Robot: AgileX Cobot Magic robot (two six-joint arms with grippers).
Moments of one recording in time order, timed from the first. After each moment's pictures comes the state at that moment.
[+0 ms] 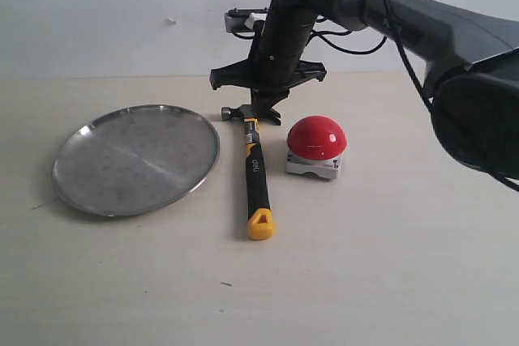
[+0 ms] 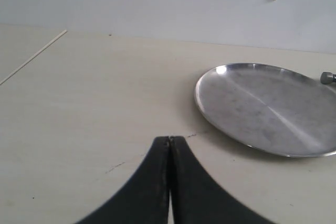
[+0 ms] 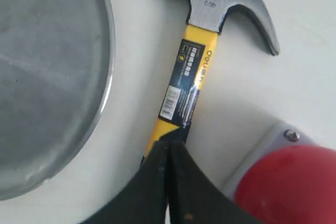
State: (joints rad) left arm 0.12 0.01 0.00 -0.11 0.31 0.06; right arm 0.48 2.50 -2.36 0.13 1.22 0.14
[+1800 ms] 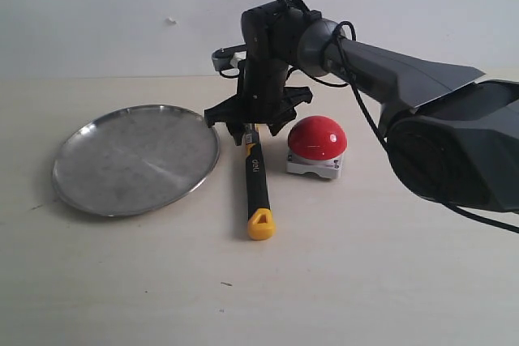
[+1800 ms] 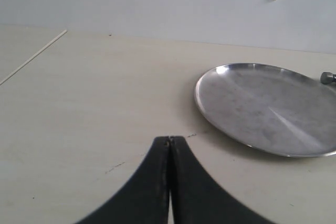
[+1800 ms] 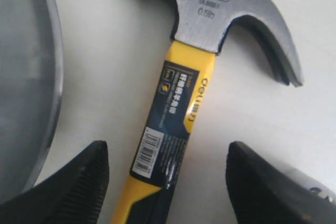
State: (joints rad) left arm 0.12 0.01 0.00 -0.11 0.31 0.06; right arm 0.53 2.63 -2.41 -0.06 1.13 0.22
